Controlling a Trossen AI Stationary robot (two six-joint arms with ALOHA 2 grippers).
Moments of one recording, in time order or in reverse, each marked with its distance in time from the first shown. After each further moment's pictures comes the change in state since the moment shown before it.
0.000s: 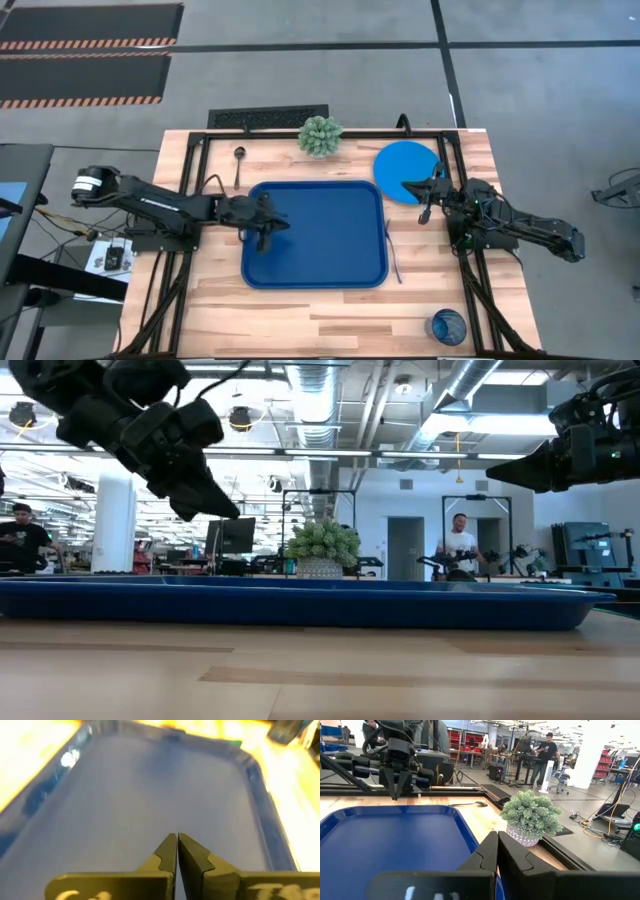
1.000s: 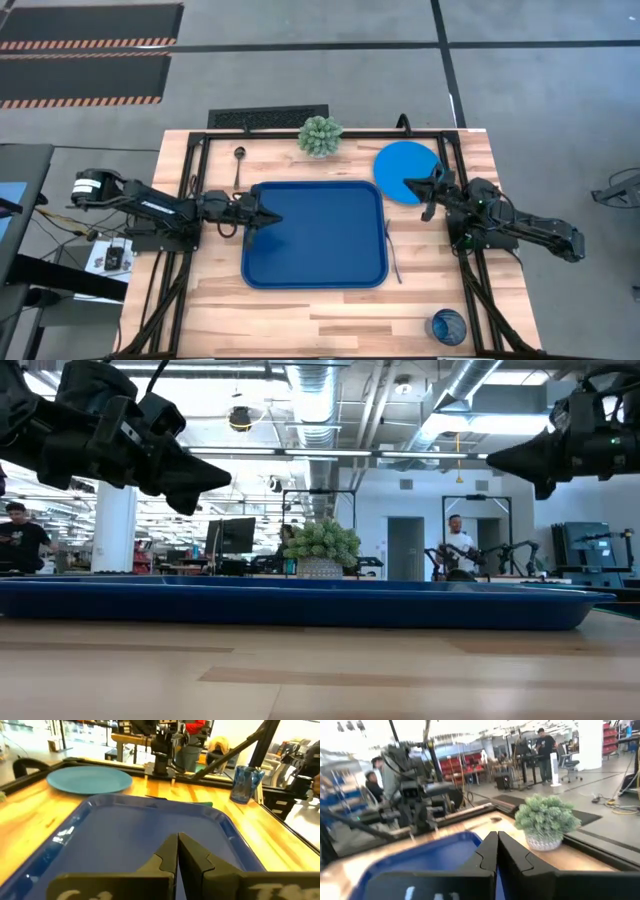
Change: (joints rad) left arm 0.108 0.001 -0.295 0.703 0.150 0.095; right arm 0.001 0.000 0.000 0.098 -0.001 0.327
